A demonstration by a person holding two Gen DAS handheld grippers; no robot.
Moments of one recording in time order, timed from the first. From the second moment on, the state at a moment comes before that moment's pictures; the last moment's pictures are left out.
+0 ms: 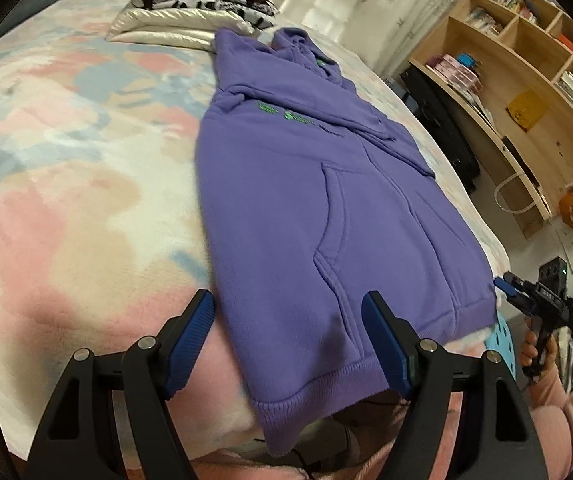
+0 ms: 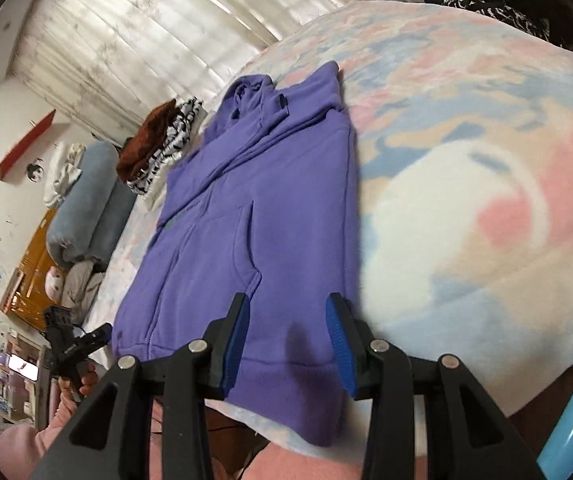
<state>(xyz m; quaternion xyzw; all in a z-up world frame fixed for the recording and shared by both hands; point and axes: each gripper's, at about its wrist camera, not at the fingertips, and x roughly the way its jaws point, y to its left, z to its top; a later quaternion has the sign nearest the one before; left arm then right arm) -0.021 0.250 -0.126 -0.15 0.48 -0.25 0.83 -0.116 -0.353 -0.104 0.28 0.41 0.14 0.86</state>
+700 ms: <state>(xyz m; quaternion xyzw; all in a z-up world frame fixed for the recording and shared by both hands) 0.000 0.242 -0.145 -0.18 0.47 -0.37 0.78 -0.076 -0.331 -0.141 0.29 0.43 0.26 0.82</state>
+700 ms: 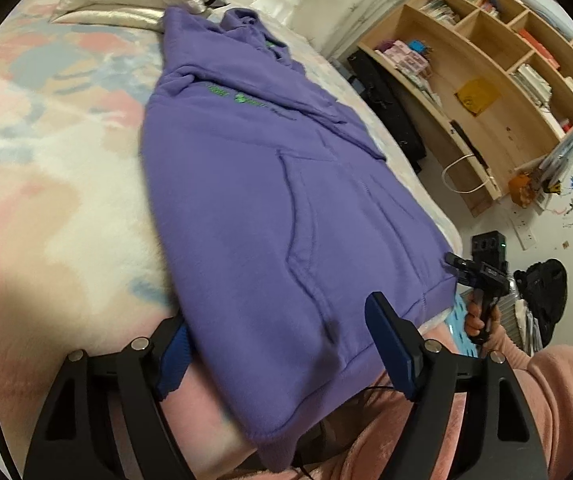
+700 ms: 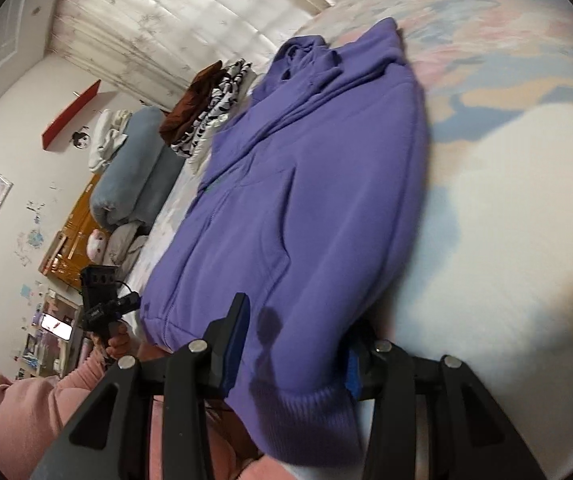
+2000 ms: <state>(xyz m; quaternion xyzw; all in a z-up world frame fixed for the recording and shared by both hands) -0.067 0.225 -0.058 -0.26 0.38 -0.28 0.84 -0.136 -0.308 -0.057 0.27 0.35 0.26 0.86</state>
